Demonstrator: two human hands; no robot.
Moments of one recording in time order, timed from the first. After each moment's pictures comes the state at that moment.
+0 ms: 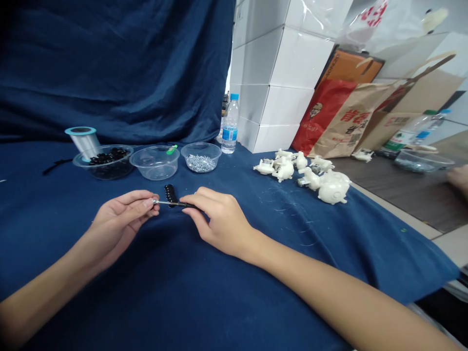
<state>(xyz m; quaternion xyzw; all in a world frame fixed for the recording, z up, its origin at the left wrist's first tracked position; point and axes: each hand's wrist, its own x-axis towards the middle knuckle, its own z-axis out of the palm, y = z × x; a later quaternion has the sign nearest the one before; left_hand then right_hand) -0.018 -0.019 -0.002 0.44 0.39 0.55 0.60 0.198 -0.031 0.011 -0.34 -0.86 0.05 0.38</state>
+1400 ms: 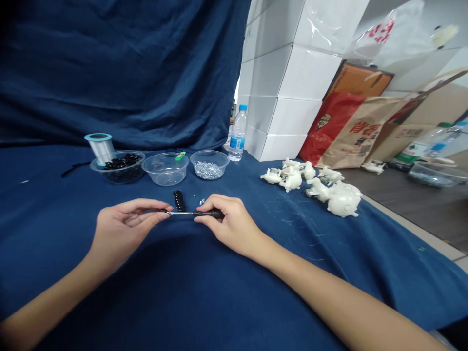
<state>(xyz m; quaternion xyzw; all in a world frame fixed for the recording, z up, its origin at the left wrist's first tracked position) -0.014 -0.029 0.007 0.55 0.45 0.57 0.42 0.205 -0.019 0.011 -0.37 -0.81 0.19 0.42</state>
